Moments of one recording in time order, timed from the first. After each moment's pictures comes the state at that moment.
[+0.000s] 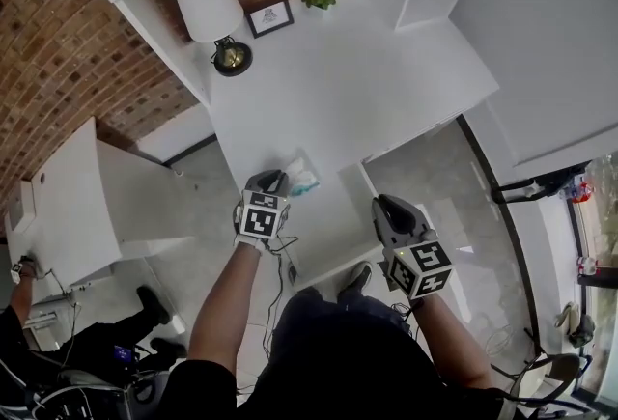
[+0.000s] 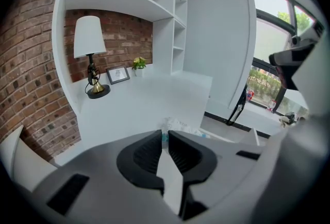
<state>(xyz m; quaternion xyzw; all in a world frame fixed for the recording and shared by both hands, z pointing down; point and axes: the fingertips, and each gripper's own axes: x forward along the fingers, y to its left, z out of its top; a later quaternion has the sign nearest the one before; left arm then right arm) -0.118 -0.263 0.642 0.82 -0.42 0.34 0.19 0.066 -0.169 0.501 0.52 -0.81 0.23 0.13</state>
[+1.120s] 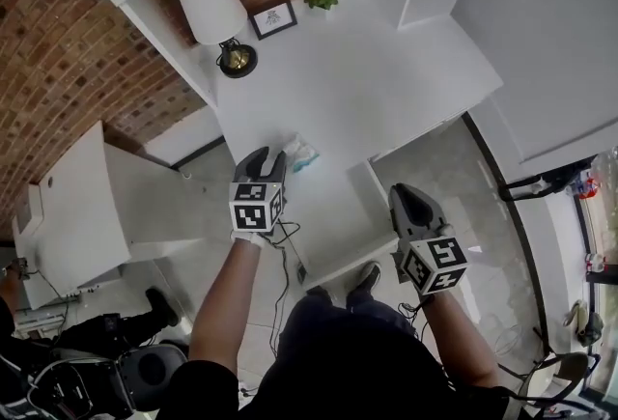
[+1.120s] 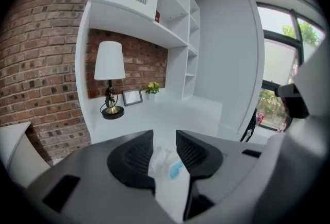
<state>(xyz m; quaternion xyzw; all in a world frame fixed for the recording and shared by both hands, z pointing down) -0.131 -0.301 0.563 0.83 -0.49 0.21 0.17 0.091 -0.179 0.477 0.56 -0.80 0.21 0.10</state>
